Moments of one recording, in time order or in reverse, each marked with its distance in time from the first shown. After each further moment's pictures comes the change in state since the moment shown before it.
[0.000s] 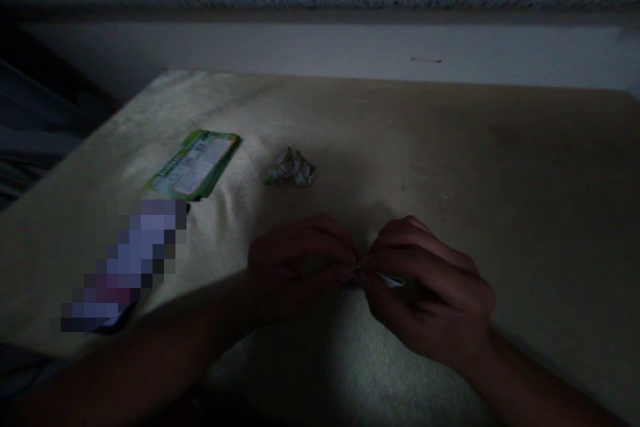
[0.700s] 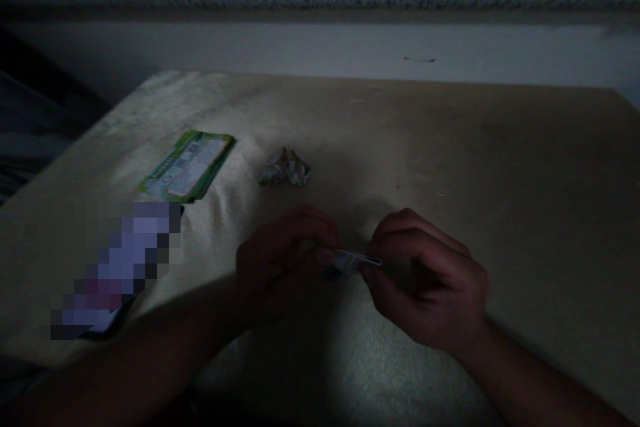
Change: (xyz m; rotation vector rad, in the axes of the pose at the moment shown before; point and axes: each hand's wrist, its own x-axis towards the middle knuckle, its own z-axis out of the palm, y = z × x) left_hand -0.001 0.001 -0.004 0.064 0.025 -0.005; right_hand -0.003 0.003 -0.002 0.071 0.053 0.104
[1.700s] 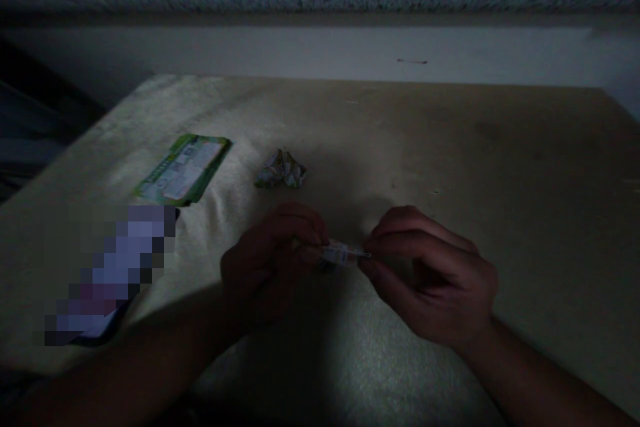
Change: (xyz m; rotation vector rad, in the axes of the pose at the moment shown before) left_hand -0.002 0.004 -0.001 0.014 0.052 0.002; right_hand 0.004 -0.003 -0.006 -0.097 0.032 -0.046
